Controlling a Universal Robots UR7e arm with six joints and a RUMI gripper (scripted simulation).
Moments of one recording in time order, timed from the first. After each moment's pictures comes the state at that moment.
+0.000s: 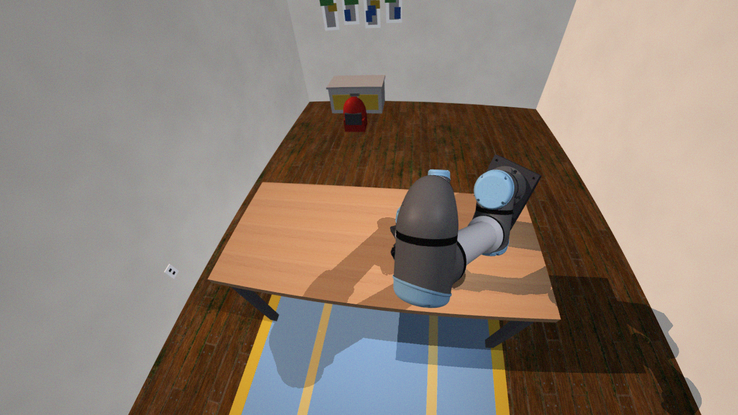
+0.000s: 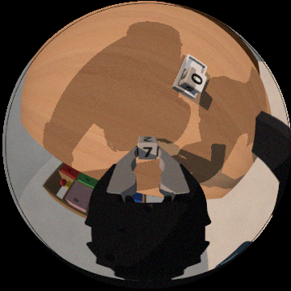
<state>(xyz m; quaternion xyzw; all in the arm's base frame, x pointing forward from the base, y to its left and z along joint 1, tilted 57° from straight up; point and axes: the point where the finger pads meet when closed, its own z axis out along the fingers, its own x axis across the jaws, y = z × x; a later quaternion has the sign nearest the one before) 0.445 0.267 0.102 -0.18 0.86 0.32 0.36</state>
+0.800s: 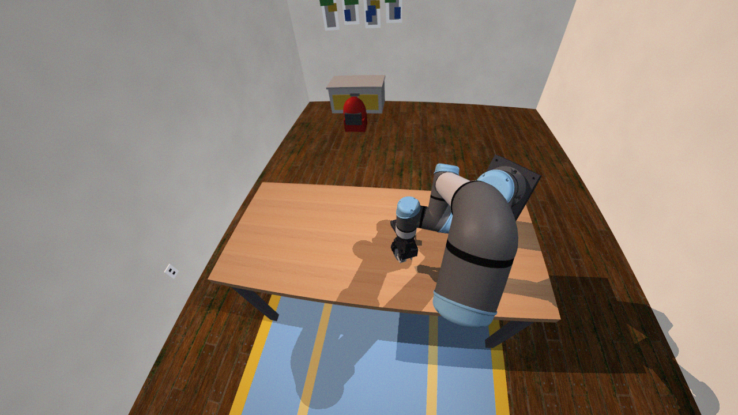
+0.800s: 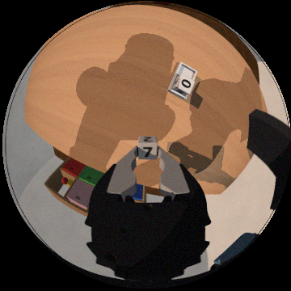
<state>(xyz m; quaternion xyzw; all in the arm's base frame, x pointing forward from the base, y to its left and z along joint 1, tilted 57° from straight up) 0.425 0.240 0.124 -0.18 0.86 0.32 0.36</state>
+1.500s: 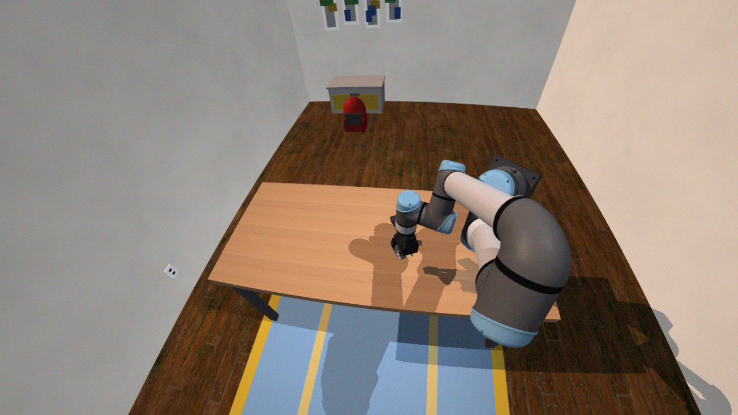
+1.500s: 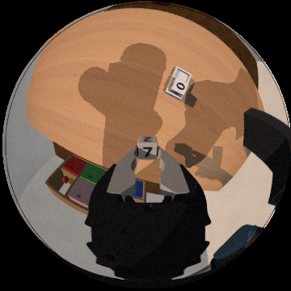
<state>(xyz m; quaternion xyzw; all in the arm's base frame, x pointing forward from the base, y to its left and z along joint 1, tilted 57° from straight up) 0.411 0.220 0.139 -0.18 0.86 0.32 0.36</state>
